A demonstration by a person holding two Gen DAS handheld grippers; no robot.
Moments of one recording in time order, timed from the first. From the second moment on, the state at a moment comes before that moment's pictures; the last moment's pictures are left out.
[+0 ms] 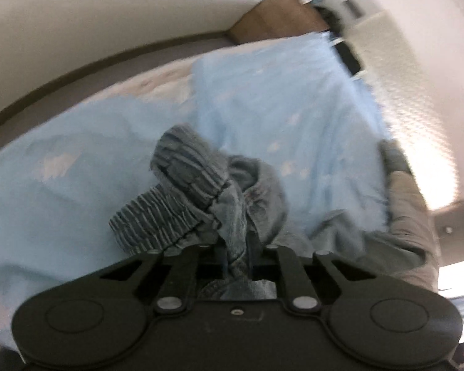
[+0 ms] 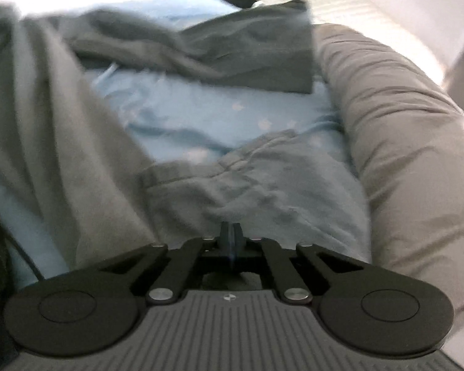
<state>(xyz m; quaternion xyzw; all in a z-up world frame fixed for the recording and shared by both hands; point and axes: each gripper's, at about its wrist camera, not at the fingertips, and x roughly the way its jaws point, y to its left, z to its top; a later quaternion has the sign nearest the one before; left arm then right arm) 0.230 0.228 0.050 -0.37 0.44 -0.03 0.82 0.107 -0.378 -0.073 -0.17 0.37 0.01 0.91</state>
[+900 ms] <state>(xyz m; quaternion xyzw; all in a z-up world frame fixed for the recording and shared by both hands) 0.039 0.313 -0.016 -0.45 0.35 -0.06 0.82 0.112 -0.346 0.013 0.15 0.27 0.03 0.95</state>
